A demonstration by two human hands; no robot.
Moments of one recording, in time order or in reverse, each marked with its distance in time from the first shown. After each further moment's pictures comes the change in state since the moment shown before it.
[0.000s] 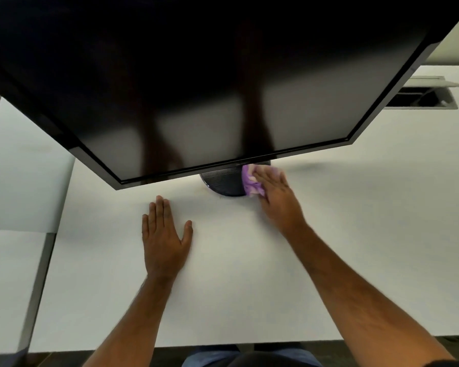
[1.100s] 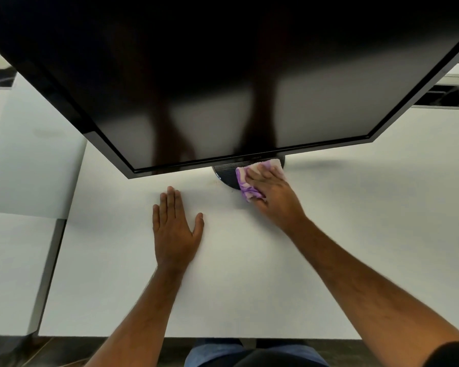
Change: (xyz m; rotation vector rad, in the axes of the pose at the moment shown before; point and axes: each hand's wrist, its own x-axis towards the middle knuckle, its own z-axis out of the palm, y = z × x) left_hand 0.001 -0.001 0.002 0.017 0.013 -0.004; right_hand 0.012 -0.026 0.003 0.014 -0.062 -0.173
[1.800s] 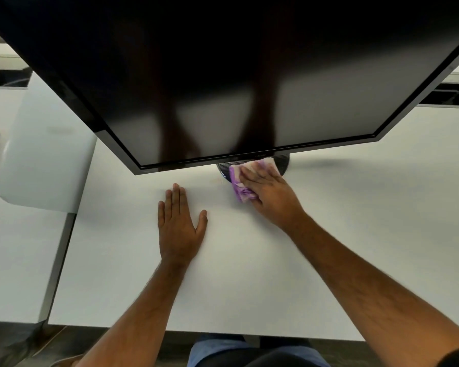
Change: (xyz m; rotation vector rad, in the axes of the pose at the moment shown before) left_hand 0.001 -0.002 0.003 0.022 -0.011 0.003; right_hand 0.005 -0.010 0.009 -0.189 -0.054 -0.153
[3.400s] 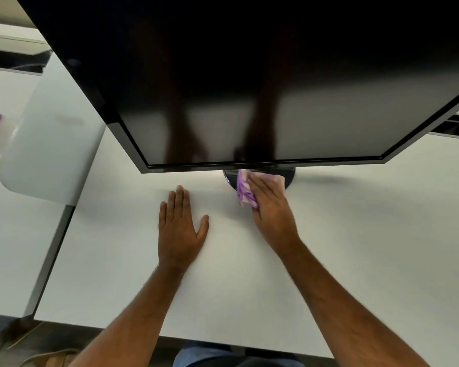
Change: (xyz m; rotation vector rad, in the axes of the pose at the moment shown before) left_hand -0.001 -0.001 -0.001 -0.008 -0.007 0.004; right_hand -0.001 -0.030 -0.008 0.192 0.108 0.161
